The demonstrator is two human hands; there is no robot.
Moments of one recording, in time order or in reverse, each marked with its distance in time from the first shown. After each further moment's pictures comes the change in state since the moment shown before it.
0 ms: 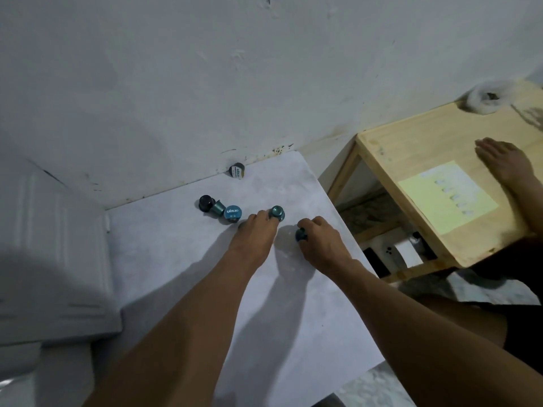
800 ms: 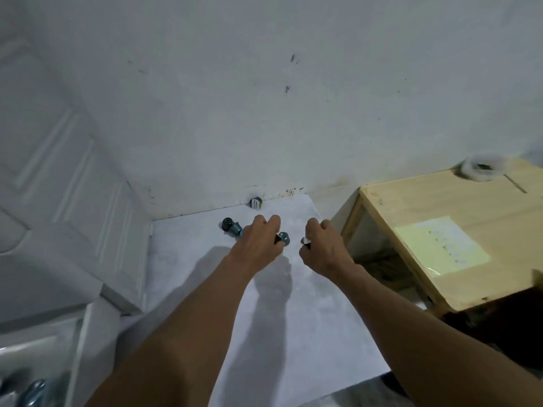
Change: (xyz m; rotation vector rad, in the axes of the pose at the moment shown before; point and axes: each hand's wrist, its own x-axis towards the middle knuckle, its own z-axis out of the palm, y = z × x) left_hand -0.052 0.033 -0.074 -0.258 0.236 -0.162; right_hand -0.047 -0.021 -0.059 0.027 0.218 -0.165
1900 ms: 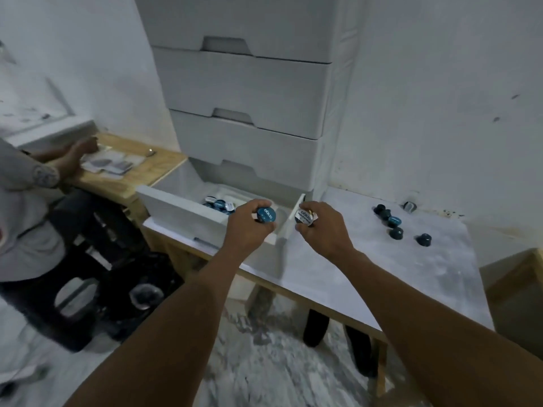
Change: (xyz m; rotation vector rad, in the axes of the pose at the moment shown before) left_hand -0.384 -0.039 -0.091 -0.520 0.797 -0.651; right_hand -0.230 -0.198 0.040 0.308 -0.136 -0.727
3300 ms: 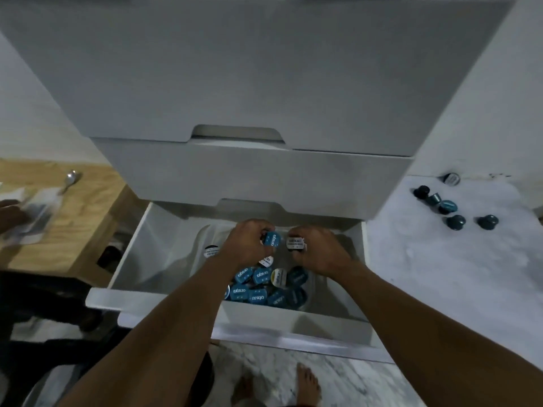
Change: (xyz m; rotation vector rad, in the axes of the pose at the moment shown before) left_hand 0.262 -0.159 -0.040 0.403 -0.624 0.085; right_hand 0.188 -0.007 0.184 -0.153 -0.258 0.182
